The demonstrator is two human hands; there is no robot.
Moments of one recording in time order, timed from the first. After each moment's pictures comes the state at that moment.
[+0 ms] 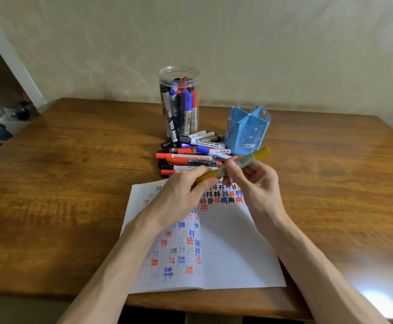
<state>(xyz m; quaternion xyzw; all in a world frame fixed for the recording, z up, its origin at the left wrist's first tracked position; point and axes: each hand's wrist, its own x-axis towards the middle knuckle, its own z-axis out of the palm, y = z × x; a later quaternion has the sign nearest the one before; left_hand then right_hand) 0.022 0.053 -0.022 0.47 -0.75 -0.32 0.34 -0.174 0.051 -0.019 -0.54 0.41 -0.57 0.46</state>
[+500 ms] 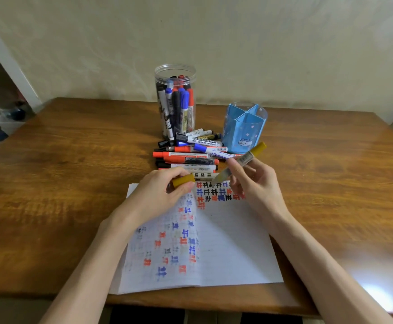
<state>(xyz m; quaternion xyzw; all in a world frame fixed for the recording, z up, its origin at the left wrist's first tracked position) 0.056 0.046 -0.029 0.54 -0.76 -0.26 0.25 -0.183 0.051 -0.018 -0.55 0.48 -0.51 0.45</state>
